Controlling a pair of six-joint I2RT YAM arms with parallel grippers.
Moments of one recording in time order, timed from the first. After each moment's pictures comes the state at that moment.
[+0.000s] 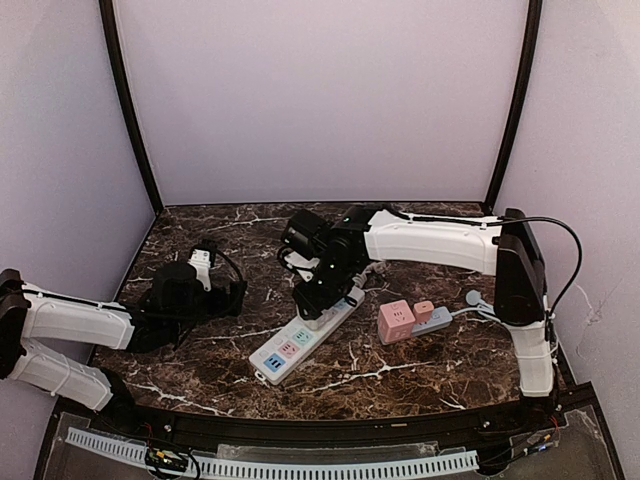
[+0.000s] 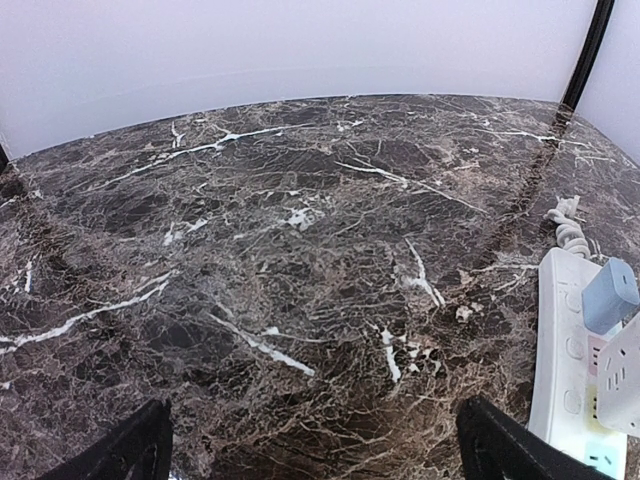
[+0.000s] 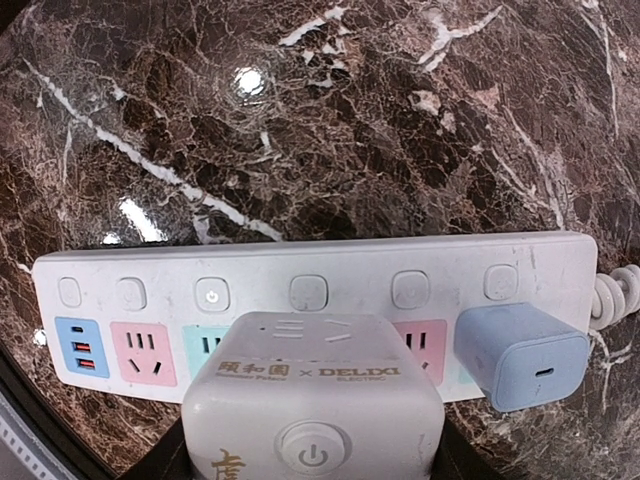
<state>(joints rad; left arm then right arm) -0.70 1.24 0.38 0.43 -0.38 -0.25 1.05 2.13 1.87 -0.97 0.03 0.23</state>
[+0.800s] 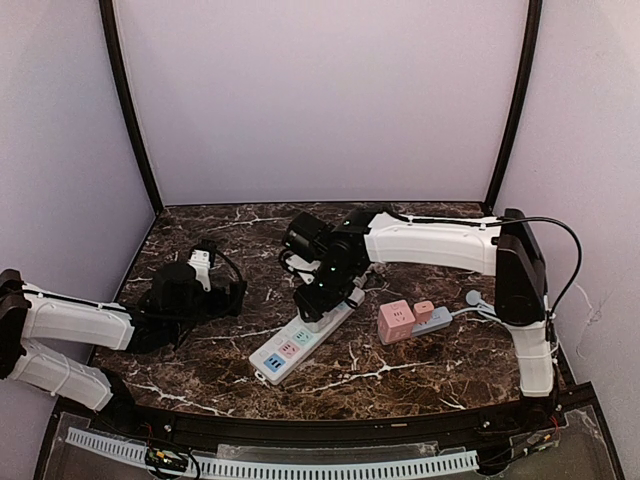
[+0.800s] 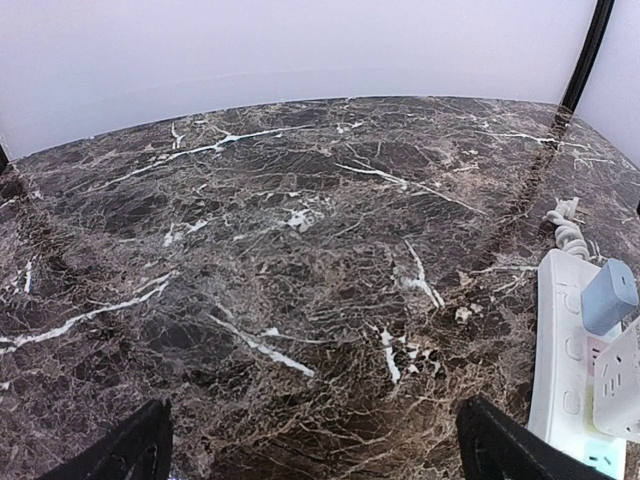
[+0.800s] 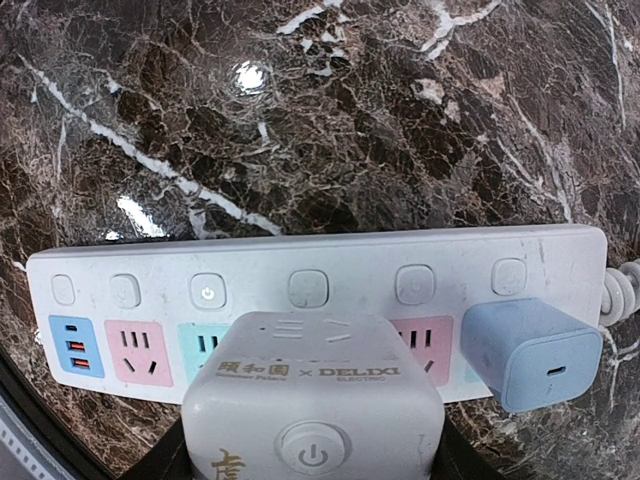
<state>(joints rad) -0.70 1.24 0.38 0.44 -0.38 -0.25 1.05 2.13 1.85 -0.96 0.03 0.24</state>
